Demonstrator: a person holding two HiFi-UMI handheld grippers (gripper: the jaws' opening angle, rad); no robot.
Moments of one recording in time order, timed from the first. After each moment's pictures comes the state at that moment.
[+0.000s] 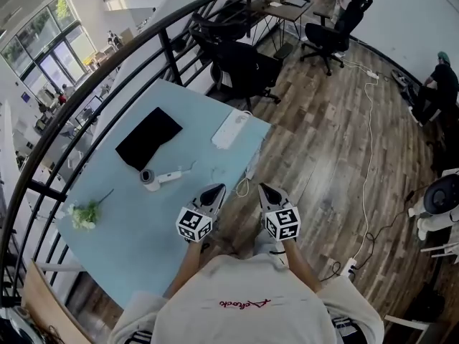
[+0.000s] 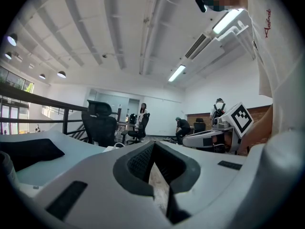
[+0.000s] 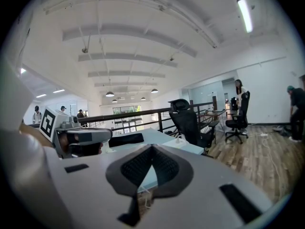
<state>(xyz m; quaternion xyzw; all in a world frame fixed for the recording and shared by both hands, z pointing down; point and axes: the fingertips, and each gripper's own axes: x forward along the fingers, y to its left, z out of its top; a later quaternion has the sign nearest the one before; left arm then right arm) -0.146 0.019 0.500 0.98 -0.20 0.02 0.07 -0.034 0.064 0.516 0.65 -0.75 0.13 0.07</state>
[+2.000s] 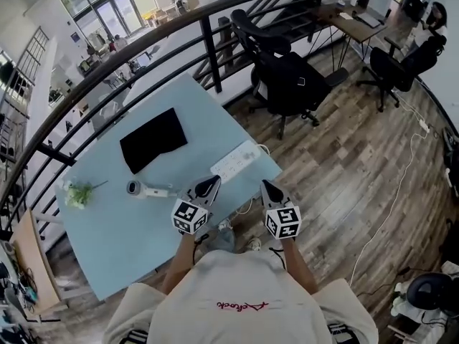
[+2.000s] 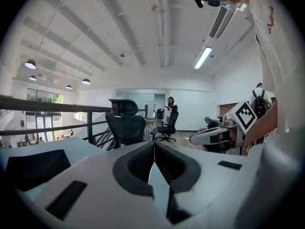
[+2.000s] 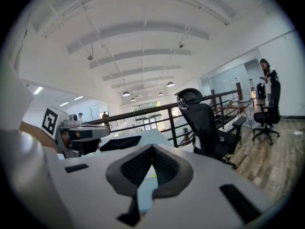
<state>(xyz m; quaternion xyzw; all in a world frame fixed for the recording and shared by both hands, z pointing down) -0.035 -0.185 0.505 0.92 -0.37 0.08 0.07 0.106 -0.165 0.533 0.52 -0.84 0.16 0.07</state>
